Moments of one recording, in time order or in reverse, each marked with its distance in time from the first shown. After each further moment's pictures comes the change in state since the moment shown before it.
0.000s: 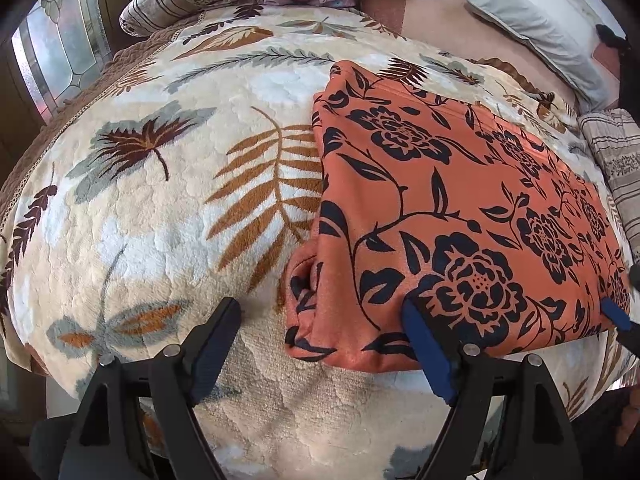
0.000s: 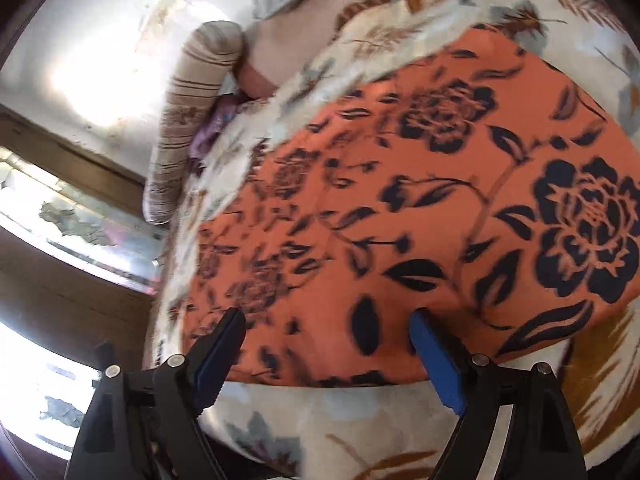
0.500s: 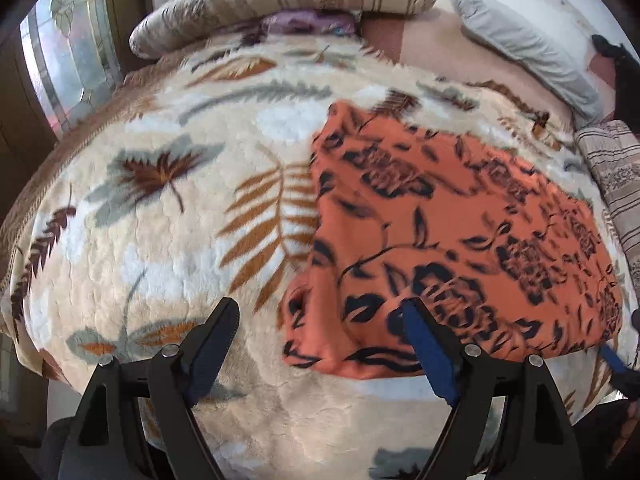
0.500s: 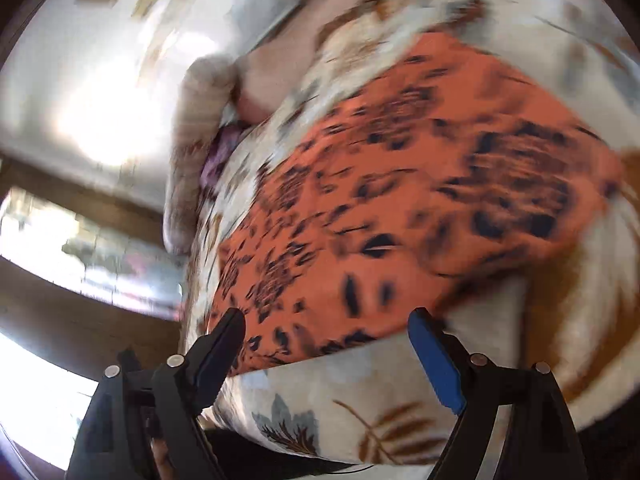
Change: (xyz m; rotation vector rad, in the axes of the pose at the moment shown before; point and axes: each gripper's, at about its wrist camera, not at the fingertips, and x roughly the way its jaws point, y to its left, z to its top) left arm -0.034 -0.013 0.010 0.003 -0.103 0.006; right arm -0.047 -0.045 -0.026 0.209 -0.083 0.040
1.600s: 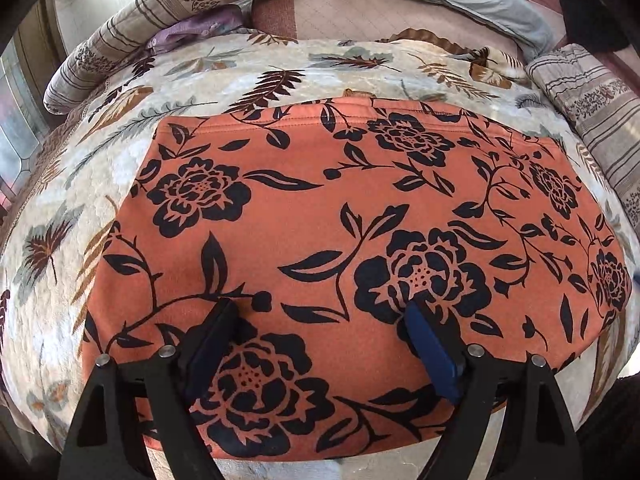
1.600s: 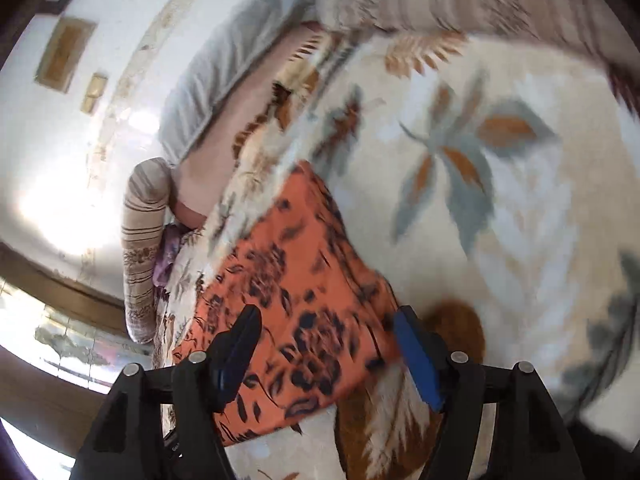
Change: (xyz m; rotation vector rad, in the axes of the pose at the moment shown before) left arm 0.055 -0.120 0.011 0.220 0.058 -0.038; right arm -0.071 -0.041 0.101 0.045 -0.237 -0.146
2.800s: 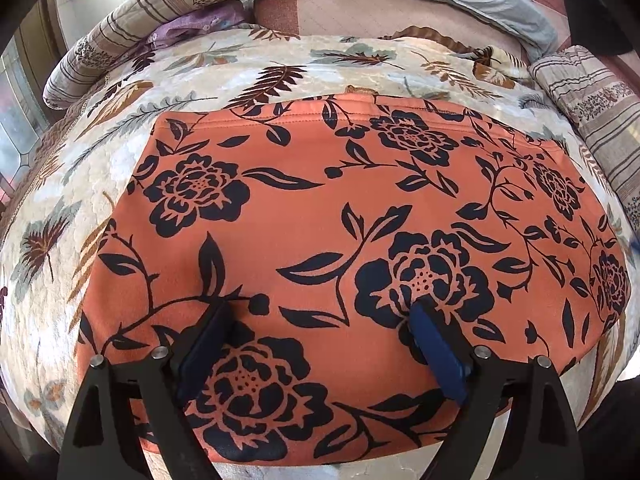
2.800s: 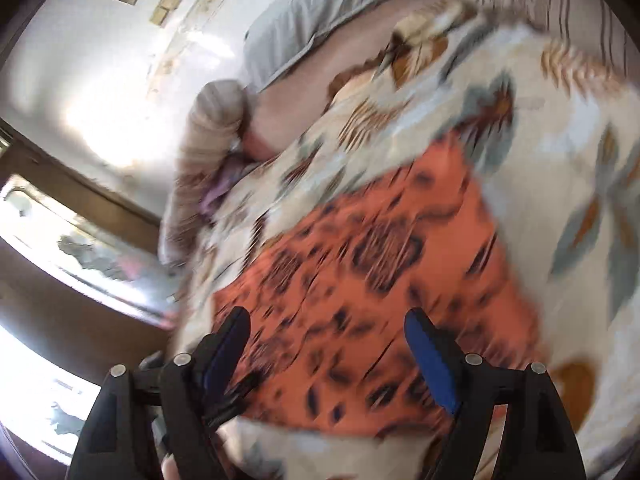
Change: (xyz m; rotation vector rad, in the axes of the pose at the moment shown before) left arm 0.005 0.001 0.001 -0.011 0.015 -0.006; right arm 0.029 0.064 -0.013 -0.209 0.217 0.183
